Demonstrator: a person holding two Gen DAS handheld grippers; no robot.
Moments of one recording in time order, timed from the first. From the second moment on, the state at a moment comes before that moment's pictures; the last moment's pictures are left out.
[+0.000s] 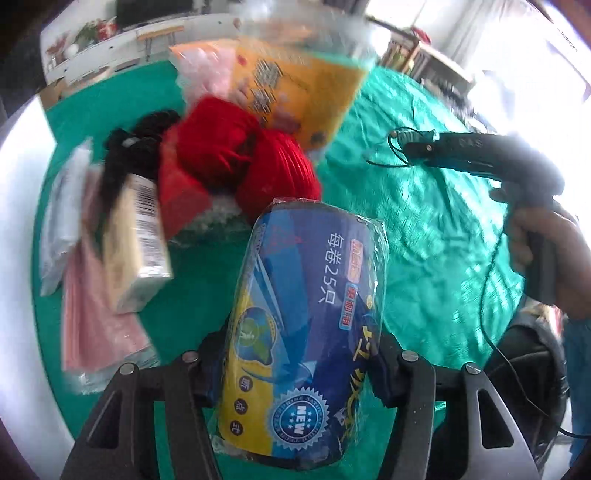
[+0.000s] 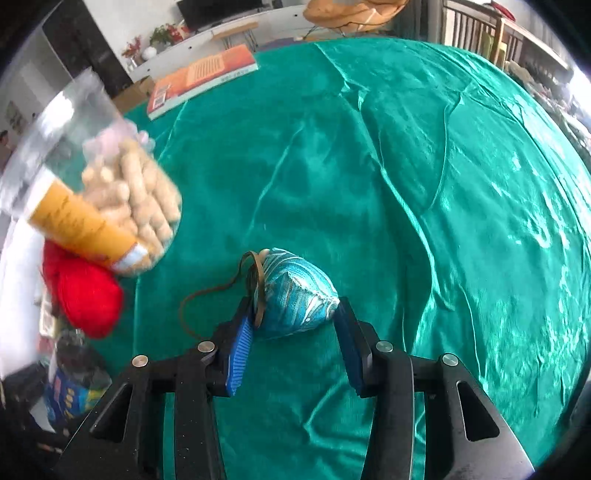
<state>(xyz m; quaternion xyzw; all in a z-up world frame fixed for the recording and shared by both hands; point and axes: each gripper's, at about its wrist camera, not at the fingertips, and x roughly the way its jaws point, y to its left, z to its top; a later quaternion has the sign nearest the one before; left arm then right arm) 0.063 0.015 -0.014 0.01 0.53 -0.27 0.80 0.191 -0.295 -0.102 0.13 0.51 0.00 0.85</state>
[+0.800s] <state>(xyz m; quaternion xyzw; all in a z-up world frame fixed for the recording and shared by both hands) 0.005 0.321 0.088 -0.09 0.44 0.05 0.89 0.141 0.046 0.070 0.03 0.44 0.38 0.81</state>
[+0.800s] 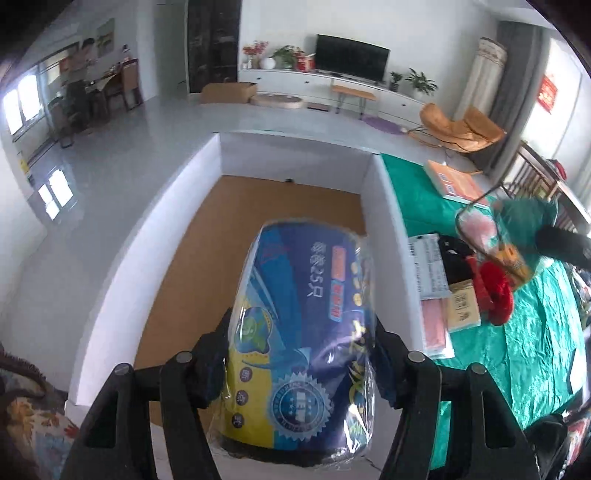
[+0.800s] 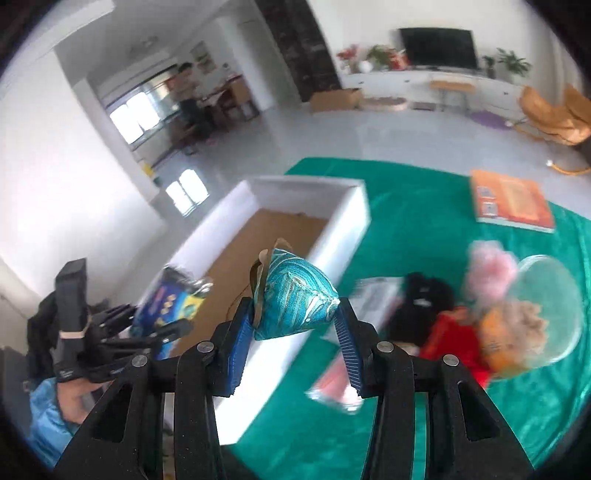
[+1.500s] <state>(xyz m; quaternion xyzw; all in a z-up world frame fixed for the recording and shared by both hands) 0.015 0.081 0.037 -0.05 0.43 -0.22 0.88 0.091 -0.161 -0.110 0.03 0.46 0.04 0.88</state>
